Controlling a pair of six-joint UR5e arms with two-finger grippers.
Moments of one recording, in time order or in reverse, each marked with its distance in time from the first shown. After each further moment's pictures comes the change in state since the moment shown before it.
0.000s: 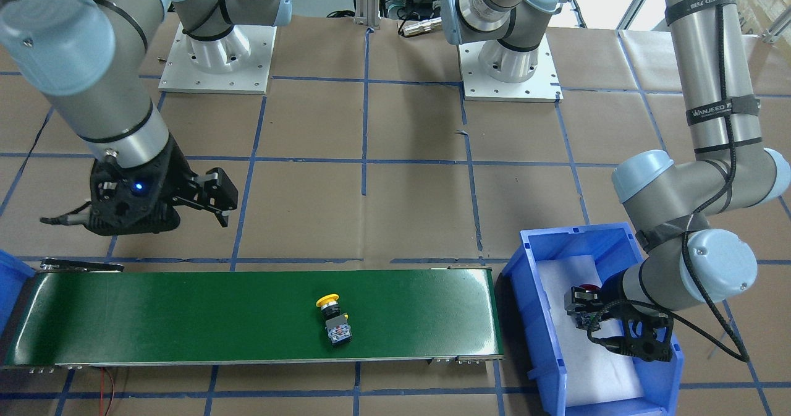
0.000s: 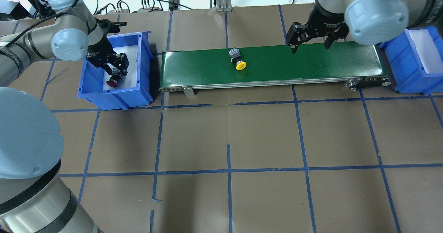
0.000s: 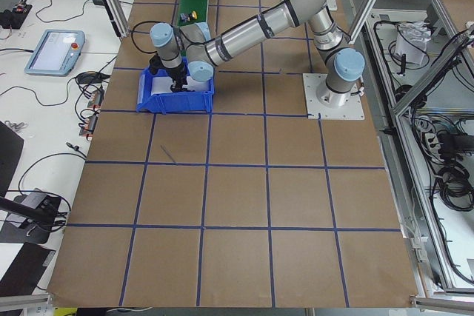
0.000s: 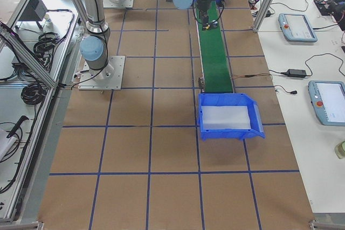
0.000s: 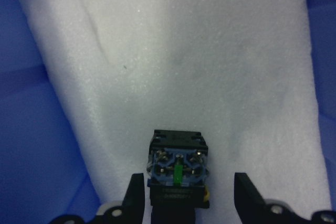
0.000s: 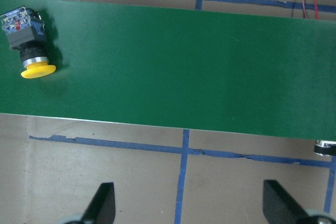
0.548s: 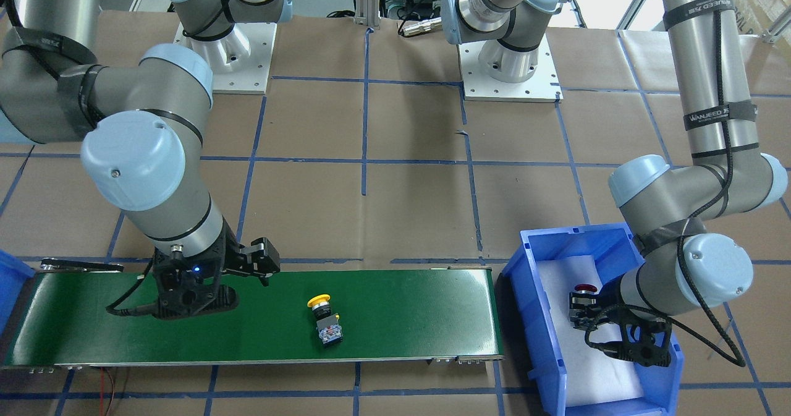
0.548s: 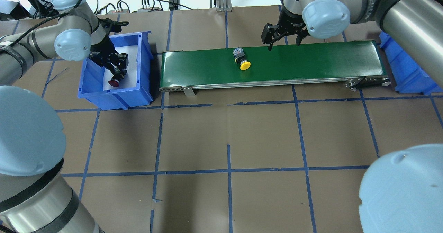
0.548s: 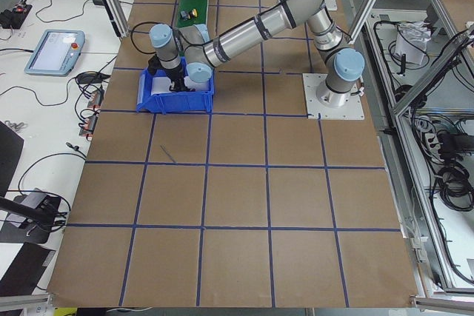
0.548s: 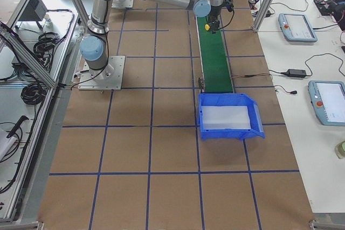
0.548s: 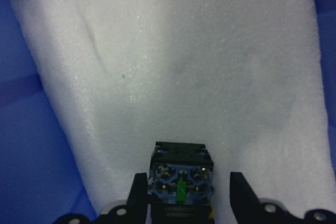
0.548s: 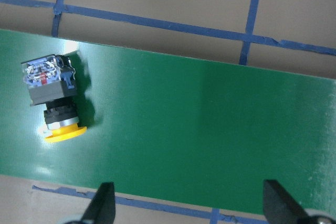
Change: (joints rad) left arm -0.008 -0.003 0.013 0.011 0.005 -0.003; right arm 0.077 0.215 -0.160 -0.046 0.000 0.009
